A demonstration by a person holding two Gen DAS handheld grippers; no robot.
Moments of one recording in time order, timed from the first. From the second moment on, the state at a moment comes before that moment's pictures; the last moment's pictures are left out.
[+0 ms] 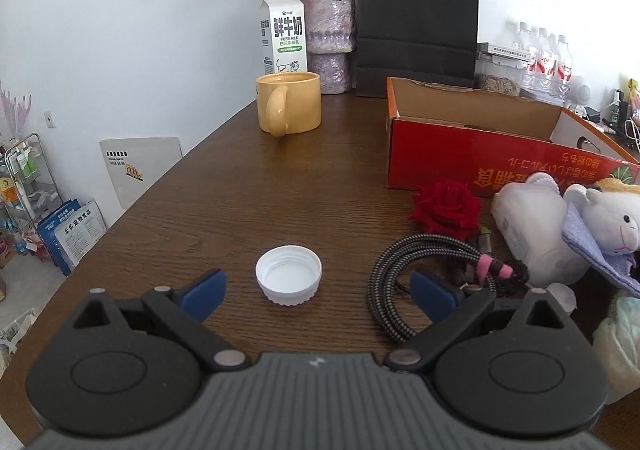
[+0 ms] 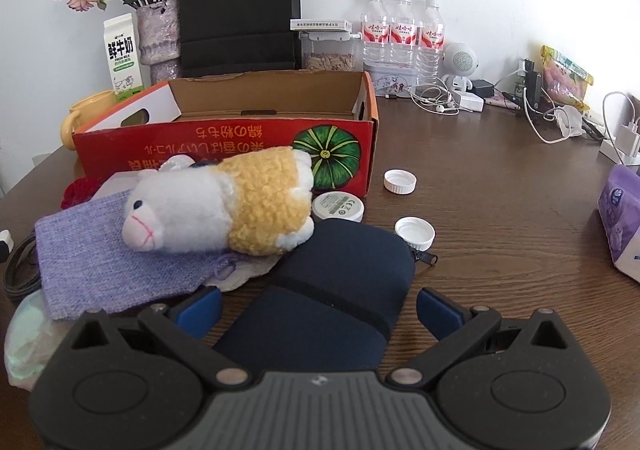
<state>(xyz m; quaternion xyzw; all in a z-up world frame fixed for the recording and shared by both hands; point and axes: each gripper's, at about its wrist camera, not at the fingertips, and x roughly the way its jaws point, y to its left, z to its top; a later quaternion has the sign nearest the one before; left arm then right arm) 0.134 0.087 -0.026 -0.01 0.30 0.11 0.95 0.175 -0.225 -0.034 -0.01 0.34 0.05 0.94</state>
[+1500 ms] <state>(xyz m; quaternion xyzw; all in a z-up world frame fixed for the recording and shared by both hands) 0.149 0.106 -0.037 -0.03 0.31 0.12 0.94 0.184 -0.264 -0.031 -0.03 0.37 0.09 0.93</state>
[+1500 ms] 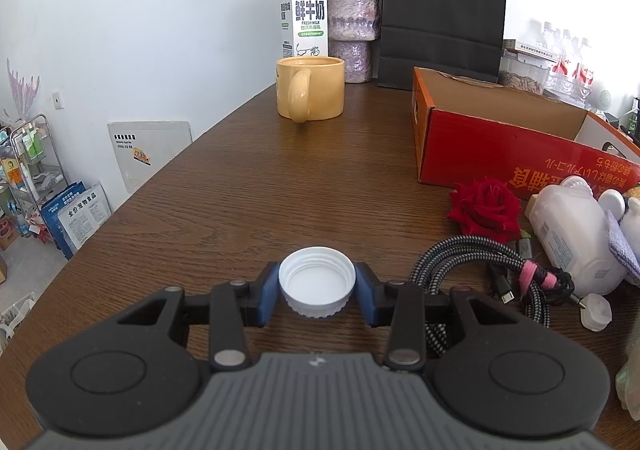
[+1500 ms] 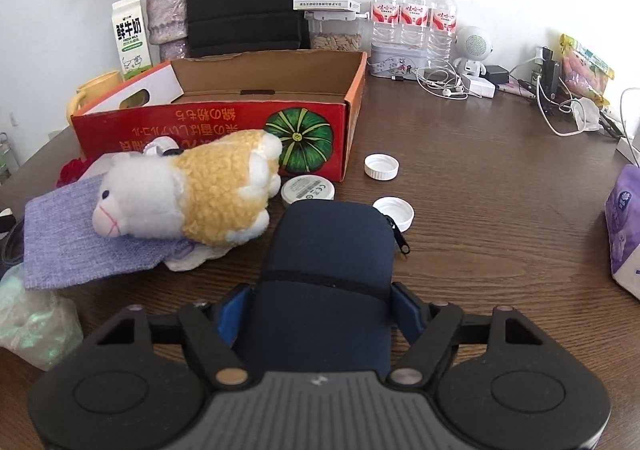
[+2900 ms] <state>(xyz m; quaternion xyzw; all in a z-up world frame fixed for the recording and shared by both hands) 0.220 -0.002 0.075 -0.01 0.16 0.00 0.99 0.232 -0.207 0.066 -0.06 0.19 0.17 0.96</state>
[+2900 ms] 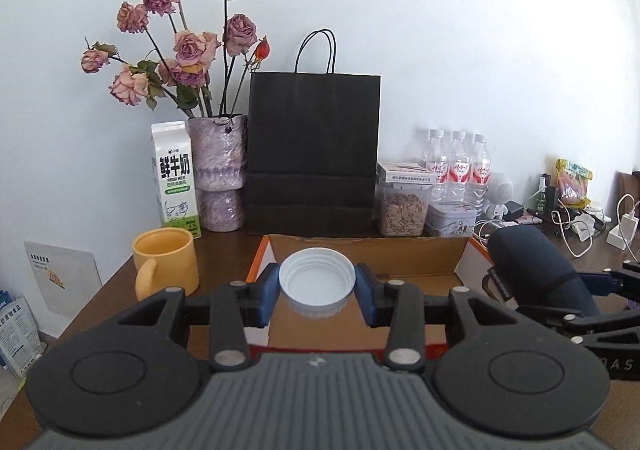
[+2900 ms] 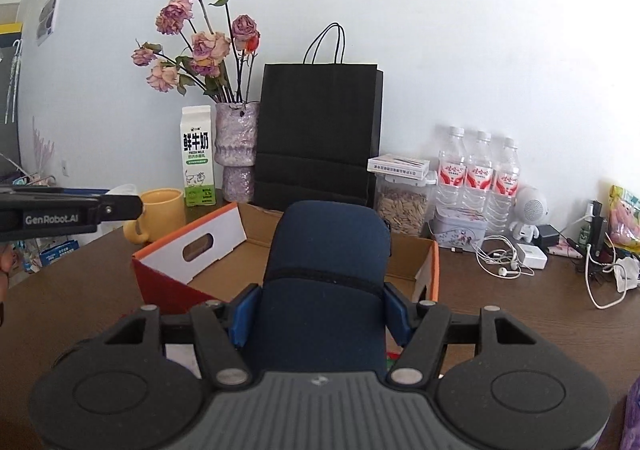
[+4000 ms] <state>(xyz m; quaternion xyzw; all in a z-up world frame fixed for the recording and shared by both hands) 0.395 -0.029 0.042 -0.03 0.27 0.04 0.96 0.414 -0.152 0.028 -0.06 0.31 0.14 0.94</state>
